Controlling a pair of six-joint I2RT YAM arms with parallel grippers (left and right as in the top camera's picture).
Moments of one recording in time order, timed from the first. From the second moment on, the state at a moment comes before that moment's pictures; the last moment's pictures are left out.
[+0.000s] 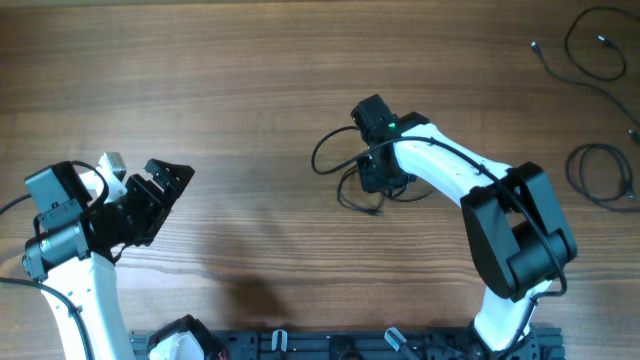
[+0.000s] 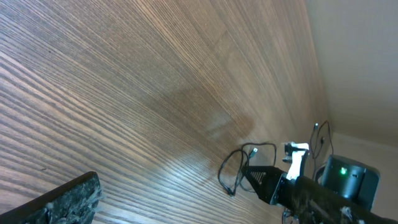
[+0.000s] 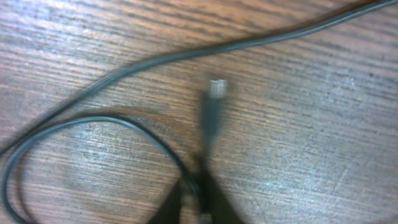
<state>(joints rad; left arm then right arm) 0.50 1.07 0.86 -0.94 0.65 -0.41 0.49 1.96 1.23 -0.77 0.03 0.29</state>
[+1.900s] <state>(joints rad) 0.50 1.07 0.86 -0.94 0.65 -0.41 0.01 1.93 1.75 -0.76 0.06 -0.01</state>
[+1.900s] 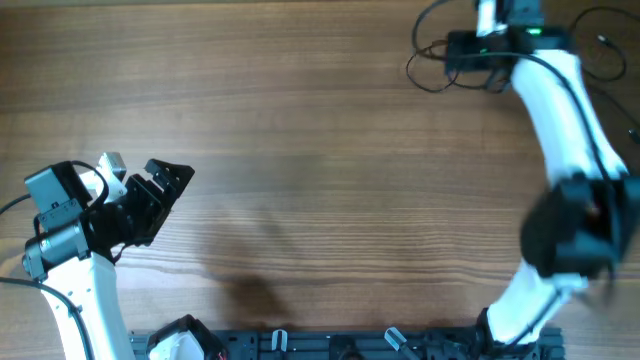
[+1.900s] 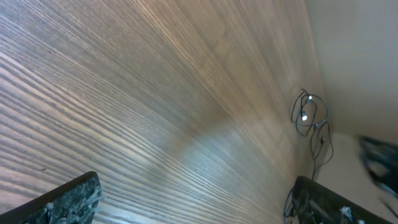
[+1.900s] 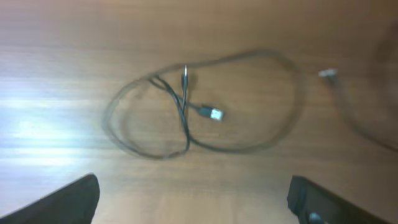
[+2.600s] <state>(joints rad) 0.50 1.07 0.86 -0.94 0.65 -0.41 0.01 1.13 1.77 -1.38 -0.01 0.27</state>
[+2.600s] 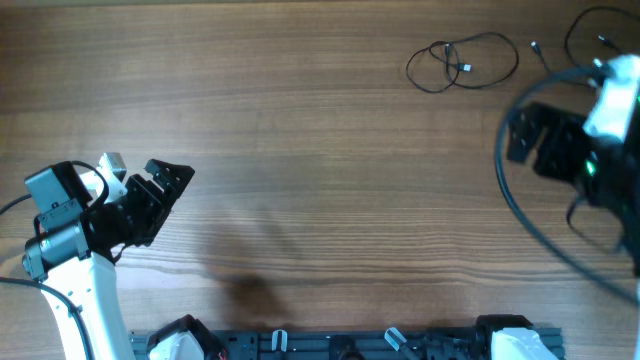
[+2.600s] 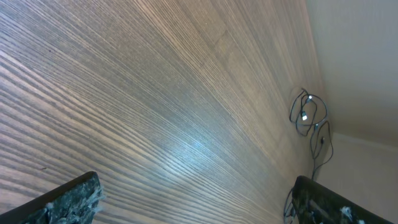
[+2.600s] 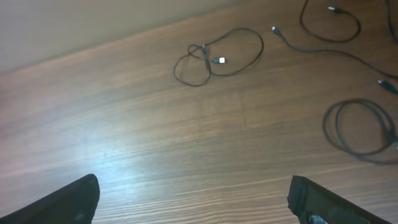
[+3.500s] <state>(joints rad) 0.50 1.07 0.86 -0.94 0.65 -0.41 0.01 0.75 1.63 -1.61 -0.02 0.44</state>
